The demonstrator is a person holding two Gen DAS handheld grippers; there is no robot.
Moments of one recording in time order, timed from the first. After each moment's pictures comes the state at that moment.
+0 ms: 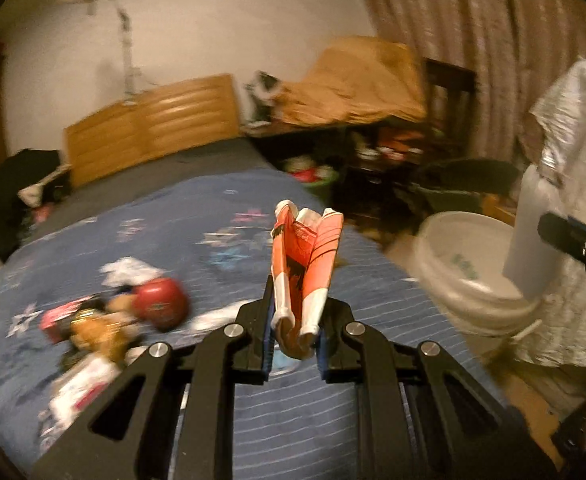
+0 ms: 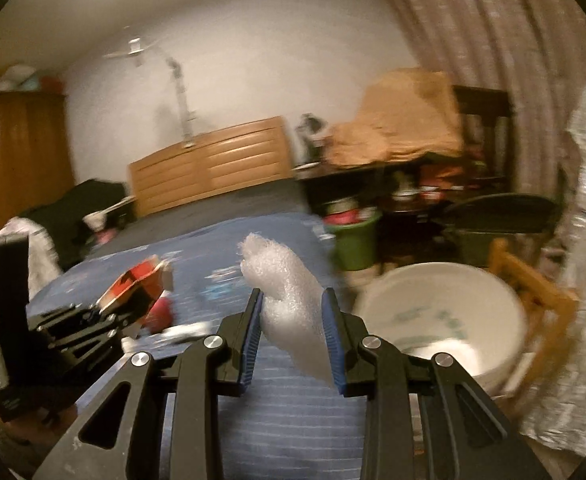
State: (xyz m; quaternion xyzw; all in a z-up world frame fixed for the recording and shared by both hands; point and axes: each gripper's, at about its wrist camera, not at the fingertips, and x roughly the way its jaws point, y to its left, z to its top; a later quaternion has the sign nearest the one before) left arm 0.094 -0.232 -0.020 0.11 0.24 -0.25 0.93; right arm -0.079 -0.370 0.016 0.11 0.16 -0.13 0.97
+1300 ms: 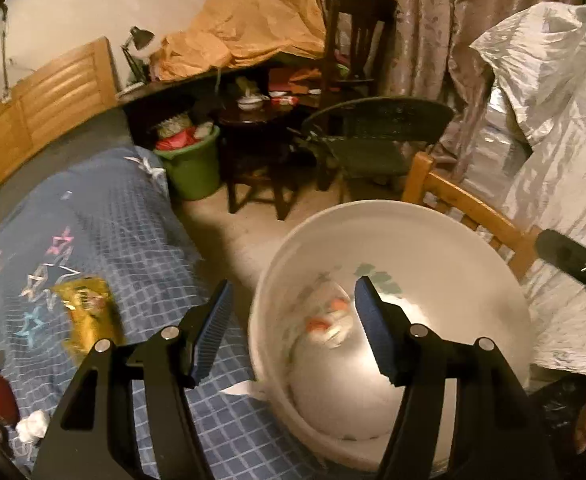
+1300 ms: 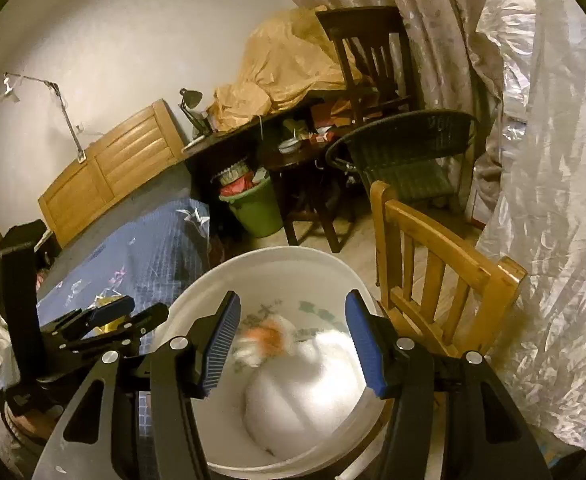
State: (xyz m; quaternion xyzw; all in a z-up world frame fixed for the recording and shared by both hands) left arm 0.169 -0.465 -0.080 0.17 0.32 -0.37 0.85; right arm -0.031 -0.622 -0.059 0.23 0.23 -0.24 0.91
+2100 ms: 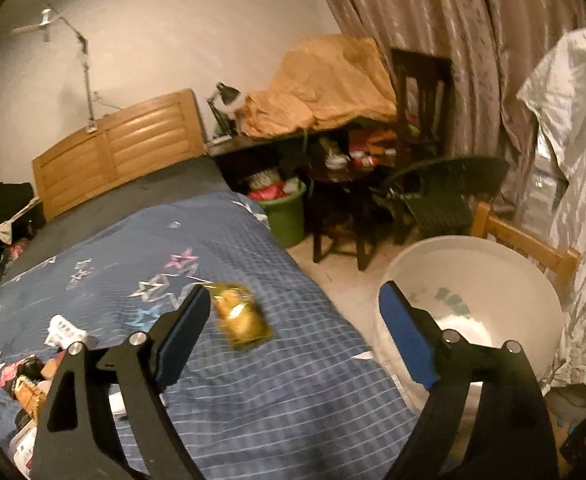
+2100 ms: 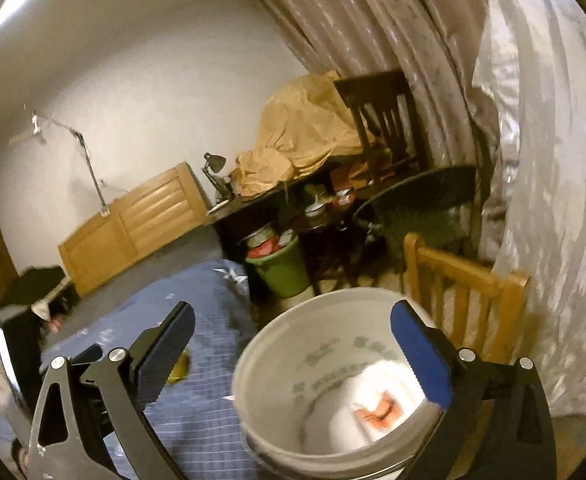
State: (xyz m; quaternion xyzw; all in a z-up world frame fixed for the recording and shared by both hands) left arm 0.137 -0.342 -0.034 0.14 0.20 -0.27 0.93; right arm -0.067 -0.519 -0.020 0.23 0.10 -0.24 0.94
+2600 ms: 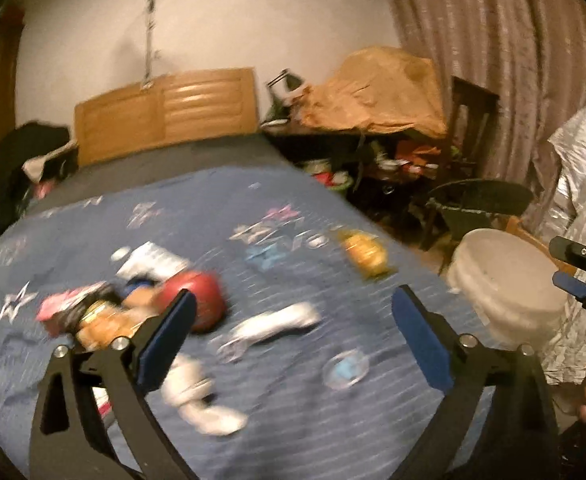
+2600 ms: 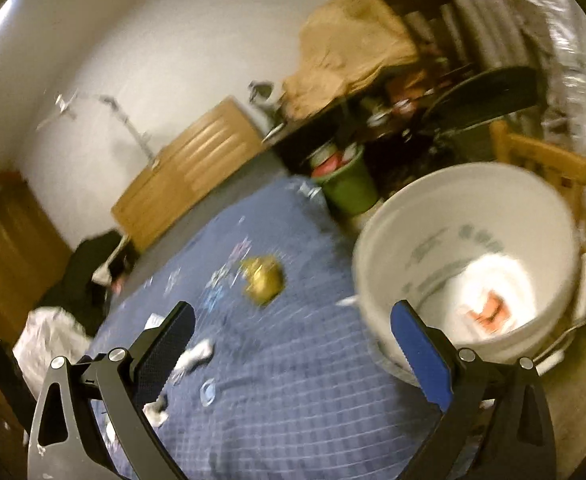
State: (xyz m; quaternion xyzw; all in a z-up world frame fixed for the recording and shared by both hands) left arm 0.143 -0.142 -0.035 0.06 0.25 -0.22 0.94; right arm 0.000 -0.421 -0.057 0.30 0.21 -0.10 0.92
